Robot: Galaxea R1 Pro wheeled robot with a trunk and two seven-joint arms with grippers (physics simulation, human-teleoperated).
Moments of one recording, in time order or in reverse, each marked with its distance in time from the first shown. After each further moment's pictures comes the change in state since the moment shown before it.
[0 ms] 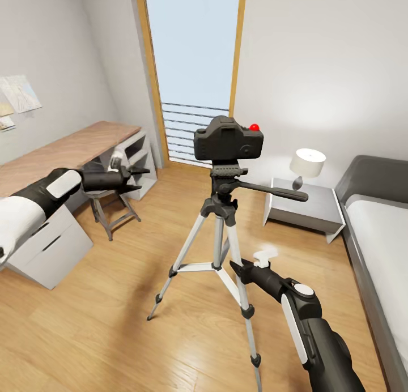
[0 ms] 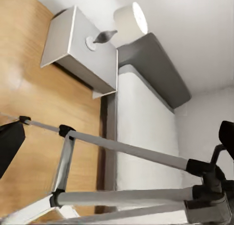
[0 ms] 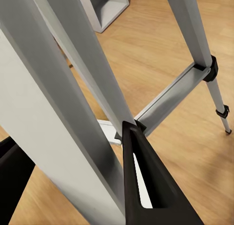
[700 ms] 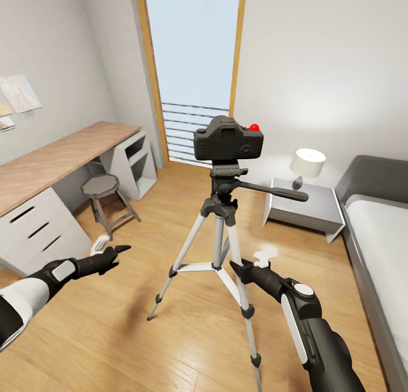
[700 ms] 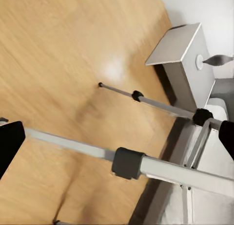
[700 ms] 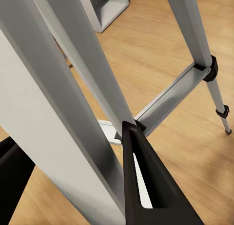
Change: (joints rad) left arm 0.424 -0.043 0.004 0.325 0.098 -0.327 0.016; right arm 0.000 0.000 0.000 0.000 0.000 0.000 -0.001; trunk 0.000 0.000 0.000
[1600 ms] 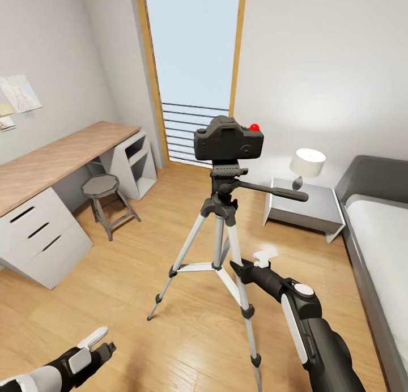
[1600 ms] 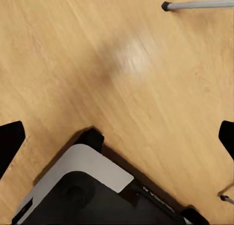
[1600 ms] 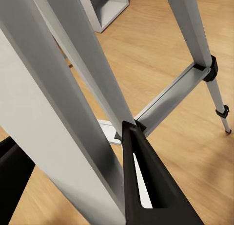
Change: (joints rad) left arm 0.416 -0.158 0.002 0.001 0.053 -0.352 0.704; right arm 0.000 0.000 -0.001 -0.001 0.001 0.000 0.001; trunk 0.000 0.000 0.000
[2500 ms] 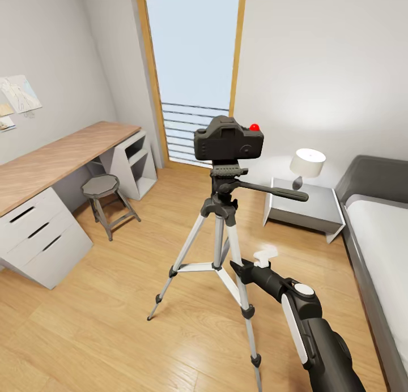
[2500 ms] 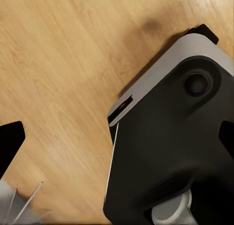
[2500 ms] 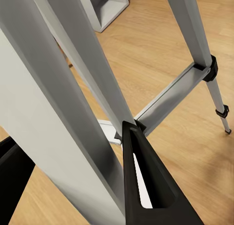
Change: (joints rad) left arm 0.327 -0.047 -0.004 0.000 0.003 -0.025 0.123; right arm 0.000 0.000 -0.001 -0.001 0.003 0.002 0.002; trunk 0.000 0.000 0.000
